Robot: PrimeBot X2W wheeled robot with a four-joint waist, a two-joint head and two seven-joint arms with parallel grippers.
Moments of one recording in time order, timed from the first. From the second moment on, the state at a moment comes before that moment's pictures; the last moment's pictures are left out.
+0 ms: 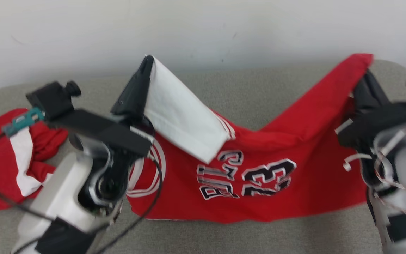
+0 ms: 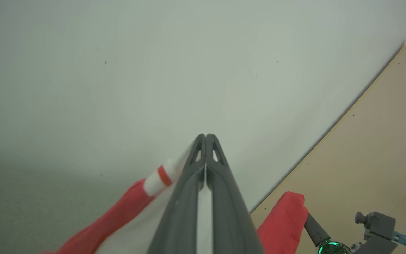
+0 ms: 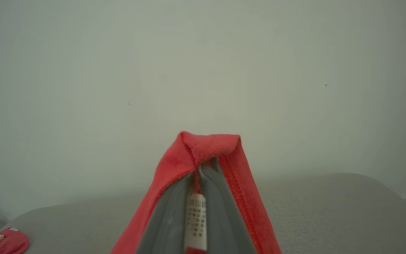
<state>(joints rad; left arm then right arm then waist) -0.62 0.24 -0.57 -0.01 -1.07 0.12 -0.08 -0.41 -0.16 0.00 -0.02 0.42 -0.08 0.14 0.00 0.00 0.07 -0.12</state>
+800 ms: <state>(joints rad) -0.73 0.19 -0.62 0.37 -0.90 0.12 -0.10 -0.54 -0.24 0.06 0.42 0.41 0.01 0.25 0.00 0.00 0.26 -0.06</state>
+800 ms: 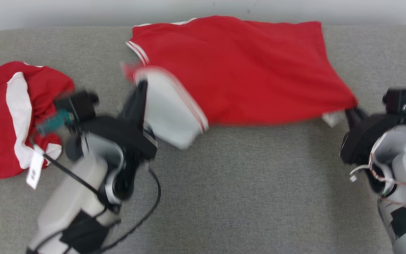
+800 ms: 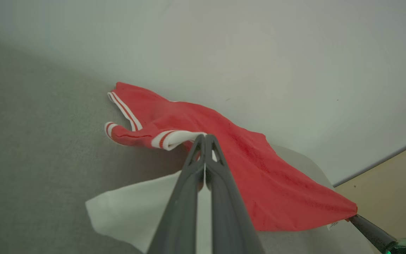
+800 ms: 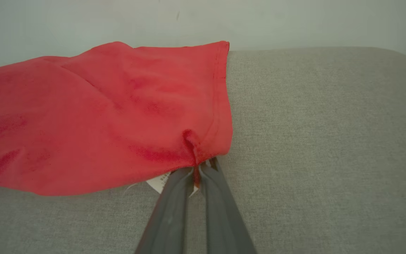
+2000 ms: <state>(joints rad) -0.16 0.29 -0.53 0.19 -1.23 0.08 0.06 -0.02 -0.24 0.01 0.27 0.49 0.00 0.38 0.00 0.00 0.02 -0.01</state>
